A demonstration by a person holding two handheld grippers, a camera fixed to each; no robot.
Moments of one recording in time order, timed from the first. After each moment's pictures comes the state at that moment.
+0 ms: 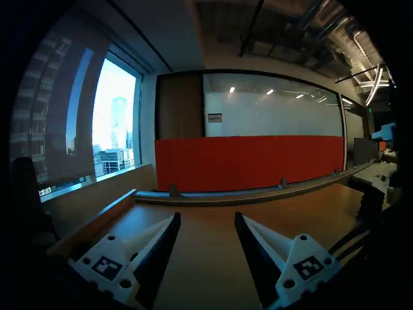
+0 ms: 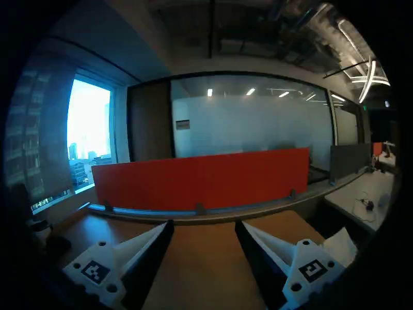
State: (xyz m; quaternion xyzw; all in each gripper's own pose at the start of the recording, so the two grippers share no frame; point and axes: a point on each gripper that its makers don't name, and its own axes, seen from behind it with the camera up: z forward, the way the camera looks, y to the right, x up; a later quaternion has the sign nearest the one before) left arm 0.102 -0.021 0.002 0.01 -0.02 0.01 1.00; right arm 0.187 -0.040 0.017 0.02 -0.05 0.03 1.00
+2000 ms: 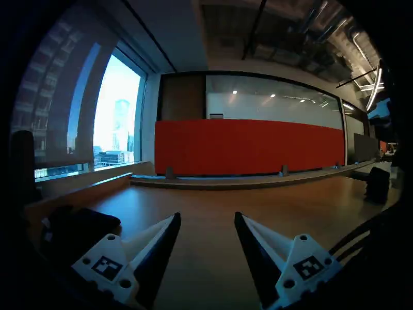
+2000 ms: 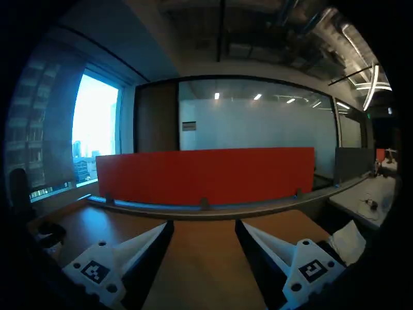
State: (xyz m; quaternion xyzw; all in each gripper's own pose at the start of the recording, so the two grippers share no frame) left arm -0.021 -0.009 0.006 0.01 0.00 0.00 1.00; right arm 0.134 -0.057 0.019 0.04 -0.03 0.01 1.00
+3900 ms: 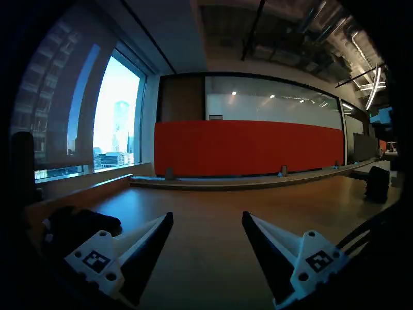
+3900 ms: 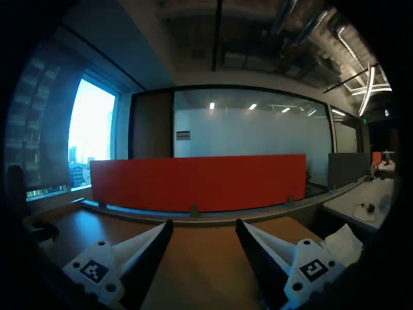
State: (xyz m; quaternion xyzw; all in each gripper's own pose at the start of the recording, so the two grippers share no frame) left arm -0.022 -0.009 0.004 0.01 0.01 0.00 1.00; right arm 0.126 -0.017 0.017 0.02 0.01 0.01 1.00
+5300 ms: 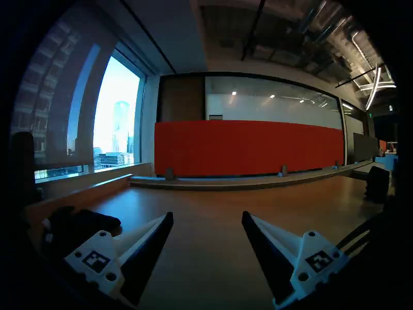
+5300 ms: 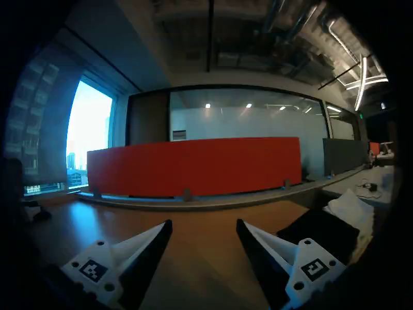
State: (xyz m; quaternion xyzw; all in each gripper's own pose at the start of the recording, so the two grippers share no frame) left arm -0.023 -0.009 0.004 0.01 0.01 0.00 1.00; right arm 0.008 0.011 0.010 0.01 0.02 0.02 1.00
